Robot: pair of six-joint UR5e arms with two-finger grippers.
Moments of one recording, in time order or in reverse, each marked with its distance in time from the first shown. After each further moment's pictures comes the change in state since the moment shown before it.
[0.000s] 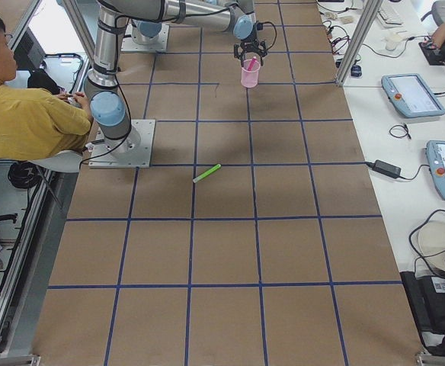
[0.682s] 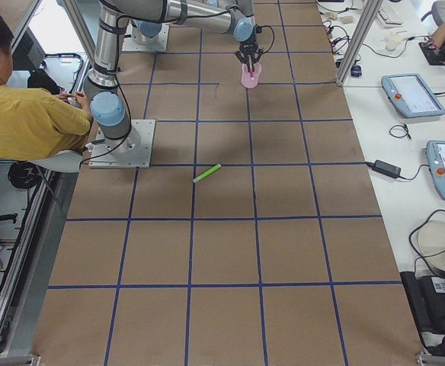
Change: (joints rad) left arm 0.020 -0.048 -0.059 0.096 0.077 0.102; right arm 0.028 0.072 0.003 -0.012 -0.006 0.004
